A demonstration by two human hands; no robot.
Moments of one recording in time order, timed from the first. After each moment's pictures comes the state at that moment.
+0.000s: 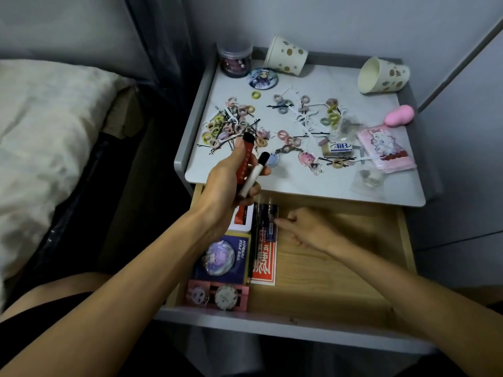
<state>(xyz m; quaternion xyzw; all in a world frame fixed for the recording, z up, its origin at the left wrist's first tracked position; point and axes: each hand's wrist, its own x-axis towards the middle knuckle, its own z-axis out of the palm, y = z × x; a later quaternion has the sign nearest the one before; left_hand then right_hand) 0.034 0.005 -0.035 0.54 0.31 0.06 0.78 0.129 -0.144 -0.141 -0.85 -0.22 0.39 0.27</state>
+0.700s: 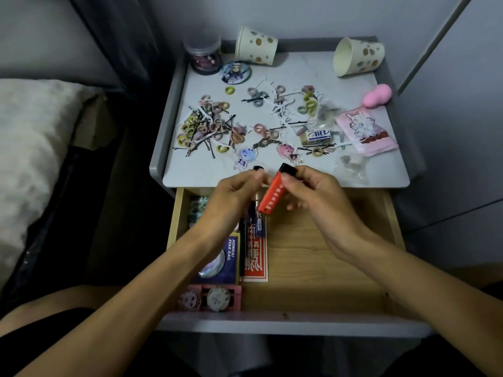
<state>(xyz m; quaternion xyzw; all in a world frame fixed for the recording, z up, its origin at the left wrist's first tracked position) 0.031 -0.025 -0.049 0.70 0.23 0.00 0.67 0.117 -0.169 -0.064 -0.68 -0.13 0.31 0.65</state>
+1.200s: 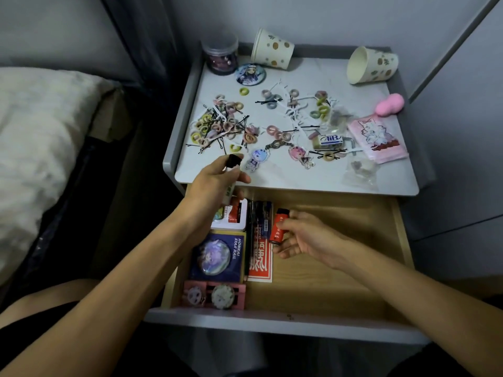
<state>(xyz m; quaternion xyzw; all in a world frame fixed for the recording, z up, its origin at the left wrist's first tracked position) 0.026 0.014 -0.055 0.63 0.30 0.05 0.71 0.115 -0.167 -0.135 -0.64 -0.03 0.56 0.53</state>
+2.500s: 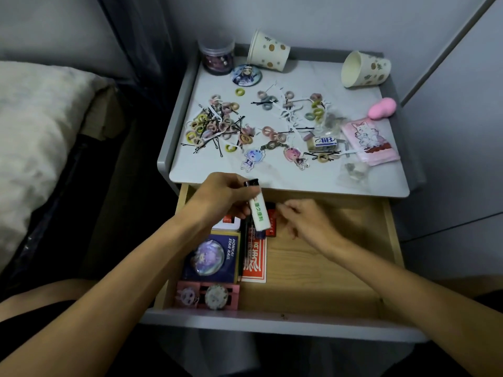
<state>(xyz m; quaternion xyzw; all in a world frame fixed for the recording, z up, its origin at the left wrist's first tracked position) 0.032 0.010 -0.066 0.67 0.29 -0.05 0.68 0.125 -0.163 -0.130 -0.81 -0.19 0.34 0.44</state>
